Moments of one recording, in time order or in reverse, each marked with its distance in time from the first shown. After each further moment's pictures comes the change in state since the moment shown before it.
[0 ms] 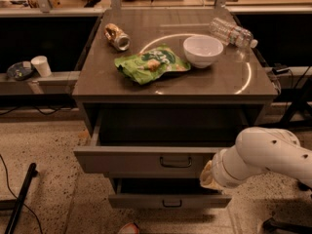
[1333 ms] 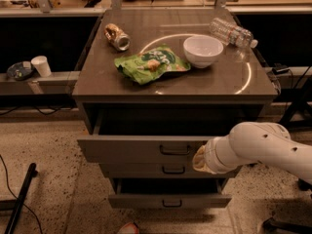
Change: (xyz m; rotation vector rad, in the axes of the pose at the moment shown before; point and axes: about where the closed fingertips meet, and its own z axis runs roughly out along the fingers) arm -0.021 -0.056 0.006 0.151 -0.043 -0.073
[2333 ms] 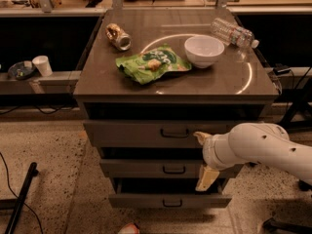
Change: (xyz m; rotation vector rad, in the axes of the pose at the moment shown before) arm -0.005 -0.021 0.006 0.072 -0.019 -0.012
